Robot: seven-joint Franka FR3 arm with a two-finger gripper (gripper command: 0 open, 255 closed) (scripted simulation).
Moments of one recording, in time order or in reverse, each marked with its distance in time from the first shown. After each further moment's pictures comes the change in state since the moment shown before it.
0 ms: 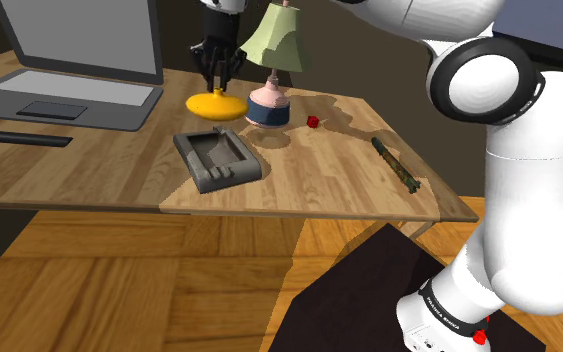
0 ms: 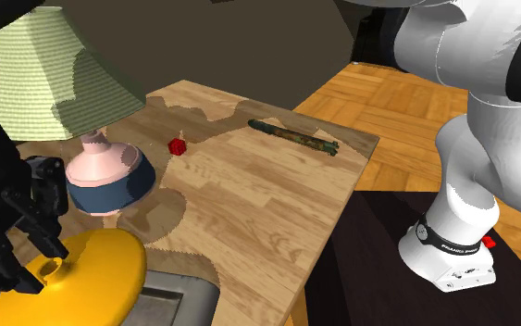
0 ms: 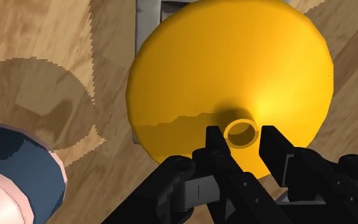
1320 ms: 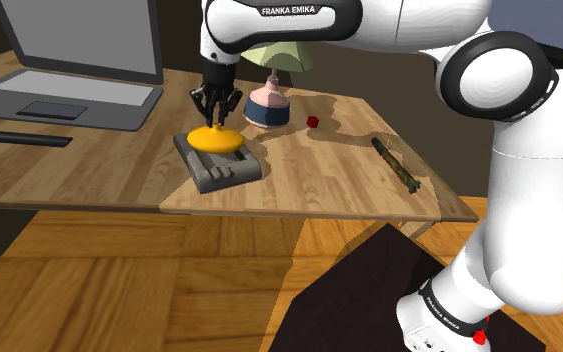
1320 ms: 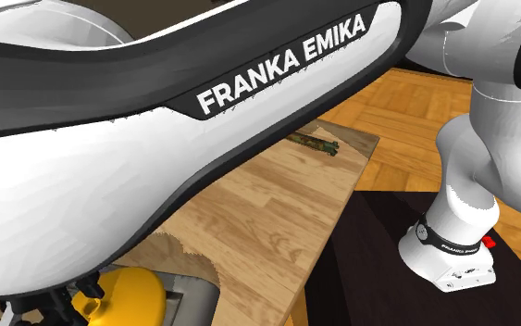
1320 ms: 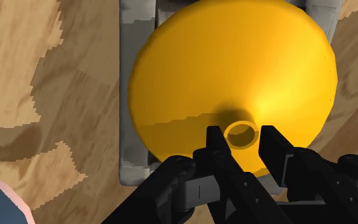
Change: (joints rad) arm -0.021 -0.043 -0.001 -0.320 0.003 0.277 0.008
